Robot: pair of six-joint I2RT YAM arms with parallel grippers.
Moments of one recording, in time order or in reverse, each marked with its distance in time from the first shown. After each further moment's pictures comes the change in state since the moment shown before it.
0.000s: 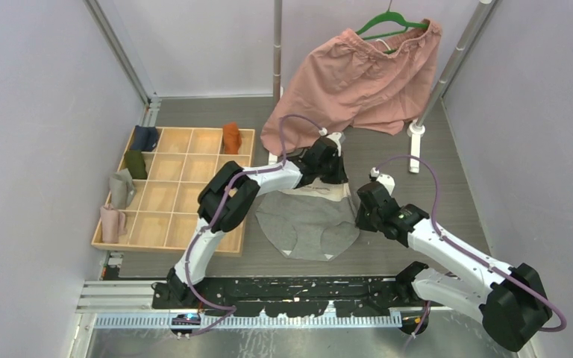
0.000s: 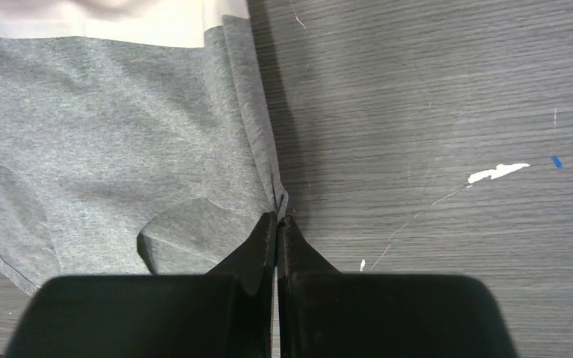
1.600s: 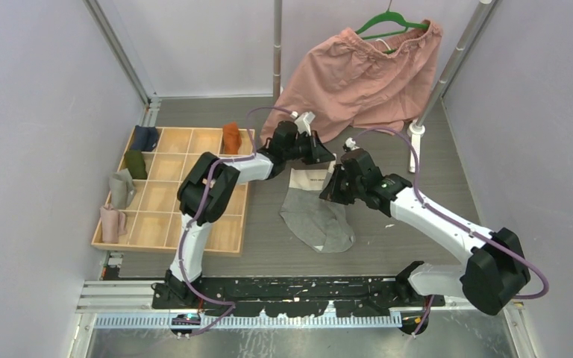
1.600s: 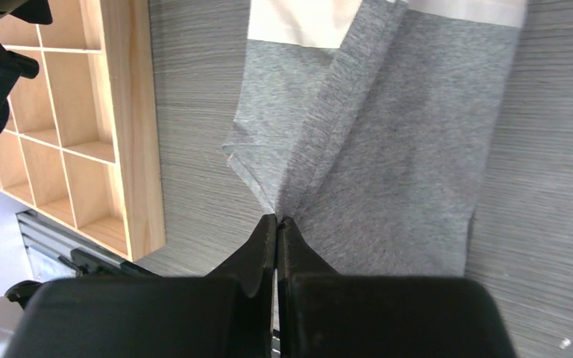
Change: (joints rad) left arm 0.199 -0.060 -0.158 0.423 0.355 -0.128; right arm 0.007 0.242 0.305 0.105 -0.298 0.066
